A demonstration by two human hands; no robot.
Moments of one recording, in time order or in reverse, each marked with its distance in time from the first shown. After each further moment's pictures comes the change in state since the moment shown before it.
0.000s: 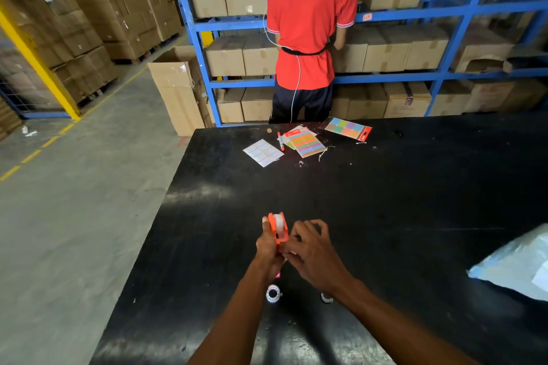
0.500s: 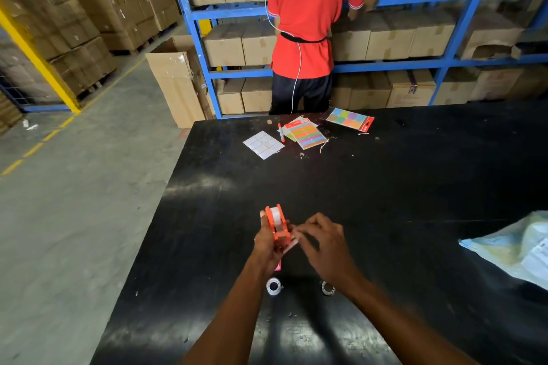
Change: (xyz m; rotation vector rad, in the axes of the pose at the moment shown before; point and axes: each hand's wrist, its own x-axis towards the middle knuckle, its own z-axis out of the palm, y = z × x) left_hand 0.012 -0.001 -0.003 0.022 -0.020 -0.022; right_hand -0.010 0.021 0.012 0.308 0.139 0.278
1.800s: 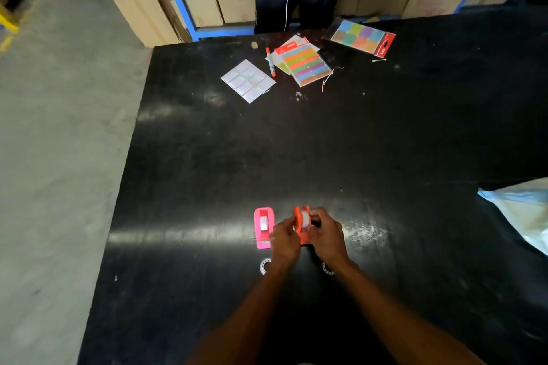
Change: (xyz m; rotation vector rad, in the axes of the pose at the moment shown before) left_hand 0.098 -0.090 0.001 0.912 0.035 0.241; right_hand 0.006 0.122 0.112 0.364 -0.153 0.770
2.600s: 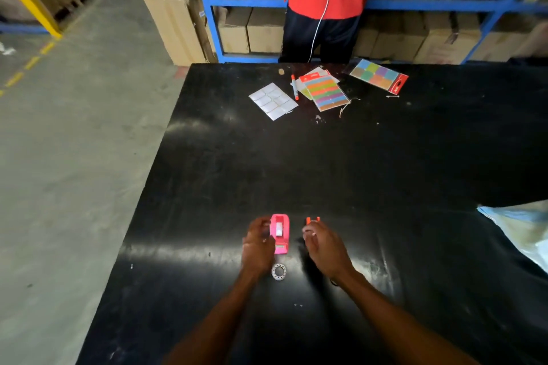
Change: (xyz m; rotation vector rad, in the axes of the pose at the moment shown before) left_hand -0.017 -0.040 -0.093 -0.022 0.212 0.126; right_hand -0.026 -0.031 0.009 -0.418 -0.106 -0.360
